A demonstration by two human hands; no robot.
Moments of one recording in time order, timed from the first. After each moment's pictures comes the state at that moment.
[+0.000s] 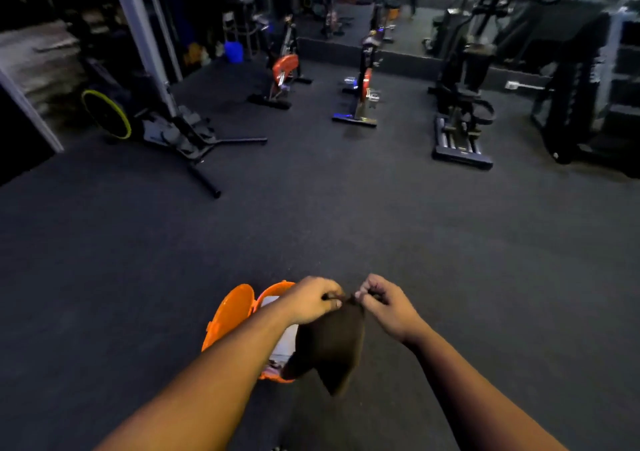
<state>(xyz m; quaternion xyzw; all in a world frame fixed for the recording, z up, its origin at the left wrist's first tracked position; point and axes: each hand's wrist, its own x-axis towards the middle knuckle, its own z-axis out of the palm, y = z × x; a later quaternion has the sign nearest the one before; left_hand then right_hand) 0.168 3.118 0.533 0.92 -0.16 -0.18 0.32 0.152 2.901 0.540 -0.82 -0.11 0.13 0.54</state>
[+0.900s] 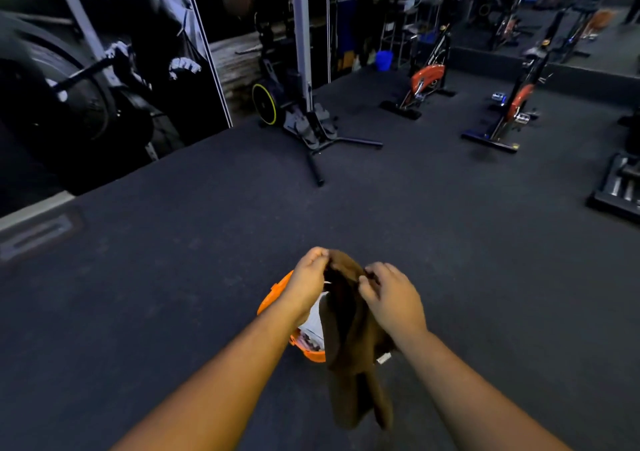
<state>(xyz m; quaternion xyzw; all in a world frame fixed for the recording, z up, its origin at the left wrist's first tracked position) 0.096 3.018 0.594 0.64 0.29 0.10 0.70 0.173 2.855 0.558 -0.90 -0.31 0.00 0.32</state>
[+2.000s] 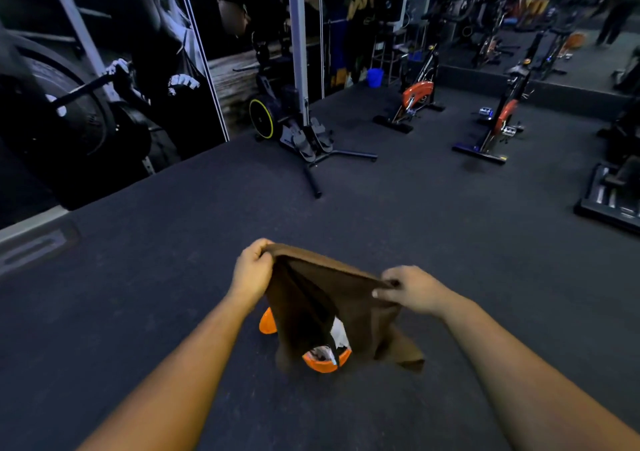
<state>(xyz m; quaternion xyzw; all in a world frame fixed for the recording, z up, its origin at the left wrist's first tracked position) 0.033 3.132 0.605 0.79 0.31 0.20 0.49 0.201 2.855 0.608 -0.87 -0.41 0.21 0.18</state>
